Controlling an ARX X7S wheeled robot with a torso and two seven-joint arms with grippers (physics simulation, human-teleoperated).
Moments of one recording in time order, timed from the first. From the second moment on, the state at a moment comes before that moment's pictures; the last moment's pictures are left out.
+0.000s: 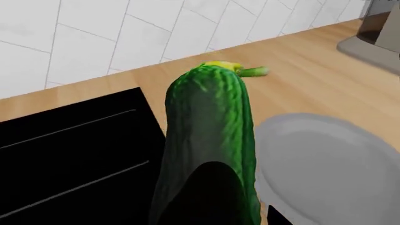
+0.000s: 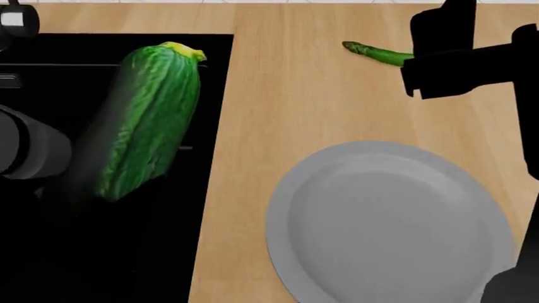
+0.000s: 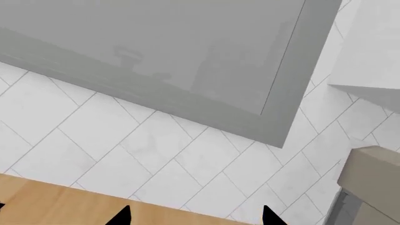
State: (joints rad) left arm -1.20 -0.50 0.36 0.54 -2.31 -1.16 -1.53; right arm 1.13 0.35 -0.18 -0.78 -0.33 1.57 -0.34
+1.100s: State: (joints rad) left arm -1.61 -0.27 0.83 -0.15 -2.13 -1.24 -0.77; right arm 1.14 0.32 -0.19 -0.75 -0.56 1.56 -0.54
